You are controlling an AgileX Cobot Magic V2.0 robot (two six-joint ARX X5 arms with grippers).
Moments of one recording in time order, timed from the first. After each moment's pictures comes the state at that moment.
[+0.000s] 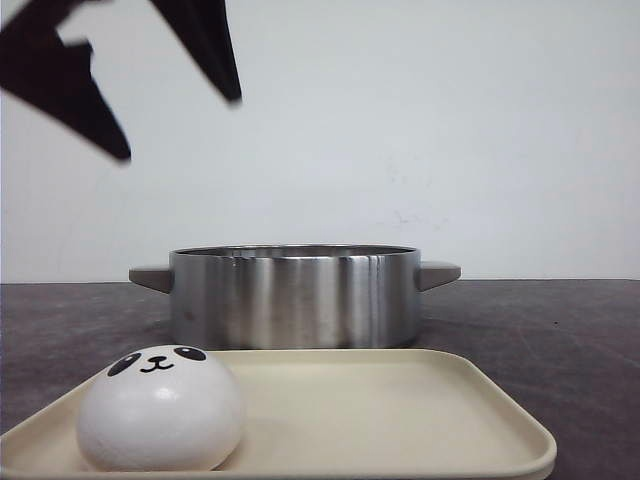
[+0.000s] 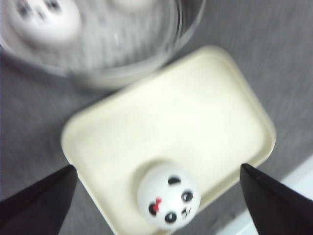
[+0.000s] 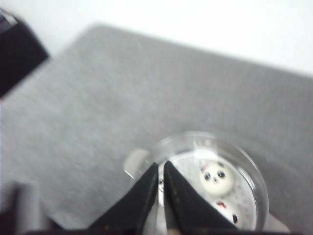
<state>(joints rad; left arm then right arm) -0.73 1.27 1.10 -0.86 0.11 -0.25 0.67 1.41 1.76 -0.76 -0.06 0.23</state>
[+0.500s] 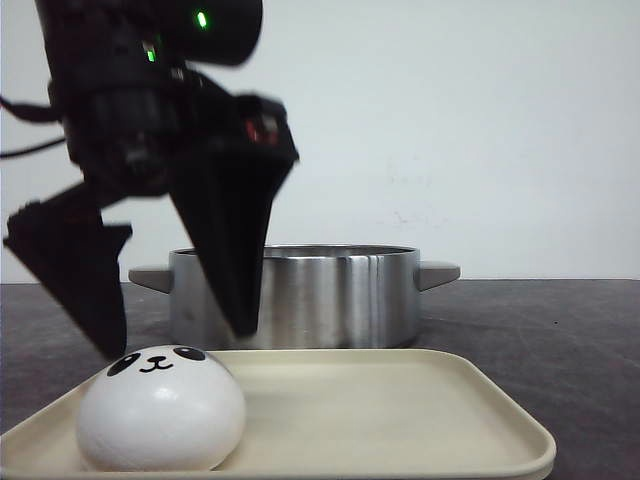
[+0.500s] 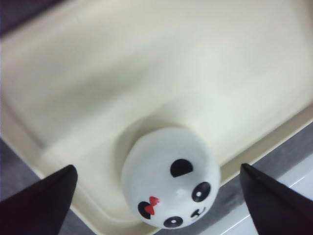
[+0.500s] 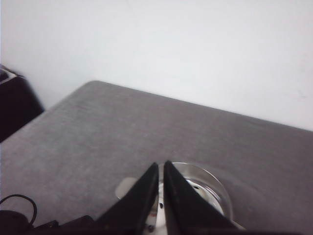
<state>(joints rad) -0.76 1.59 1.09 -0.89 0.20 -0.25 0.74 1.21 1.76 -0.83 0.12 0.23</state>
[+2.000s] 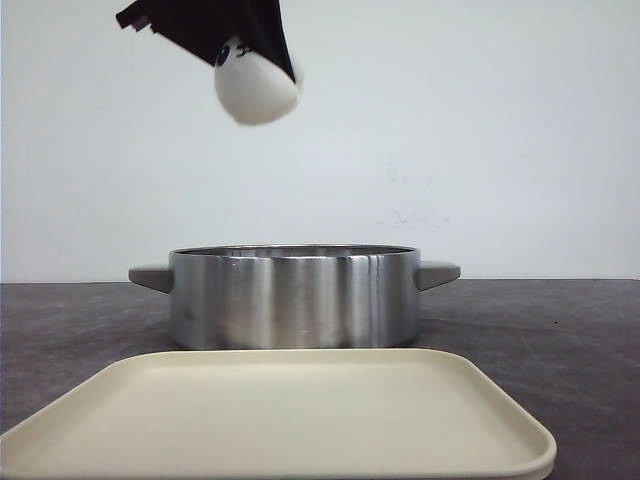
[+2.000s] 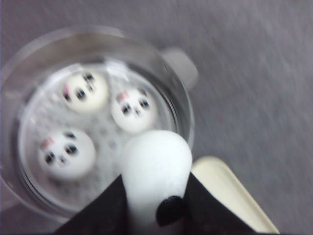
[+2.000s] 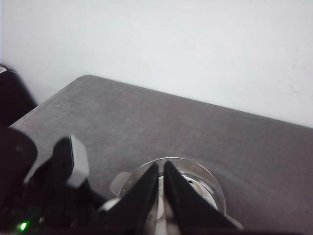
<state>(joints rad) -0.71 1.41 1.35 -0.64 0.00 -0.15 0.74 1.20 1.76 -0.84 0.13 0.22</state>
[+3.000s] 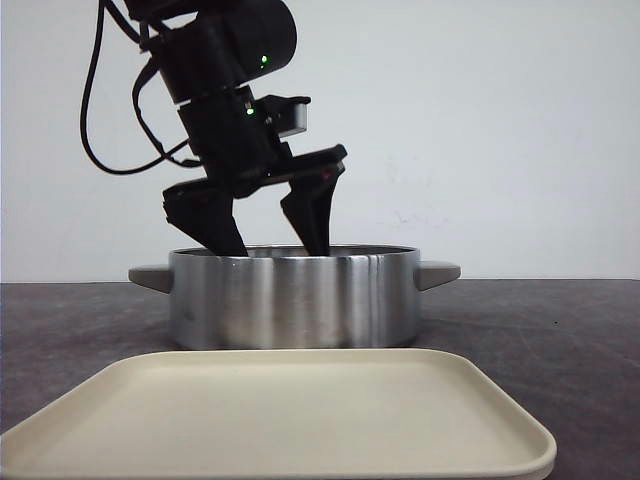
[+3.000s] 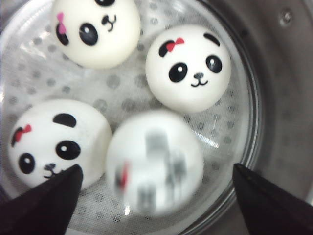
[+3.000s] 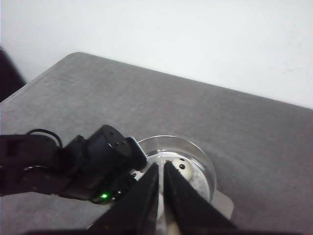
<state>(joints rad) -0.63 1.81 1.40 -0.59 0.02 -0.12 0.74 1.20 1.76 -0.93 0.16 0.22</state>
